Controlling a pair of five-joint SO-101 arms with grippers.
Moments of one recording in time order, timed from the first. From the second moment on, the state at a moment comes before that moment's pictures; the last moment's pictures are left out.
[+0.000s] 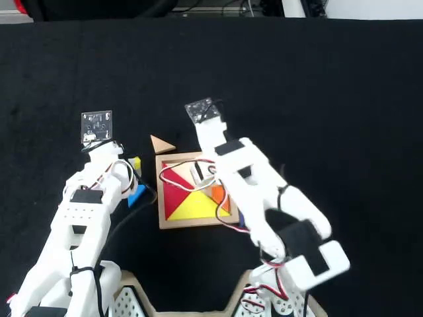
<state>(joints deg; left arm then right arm) -3.0 -36.9 72.0 23.3 5.6 -24.4 1.0 38.1 46.6 -1.4</state>
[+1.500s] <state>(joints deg) -2.3 -36.9 64.7 37.1 0.5 -1.0 -26.5 56.0 37.5 0.5</state>
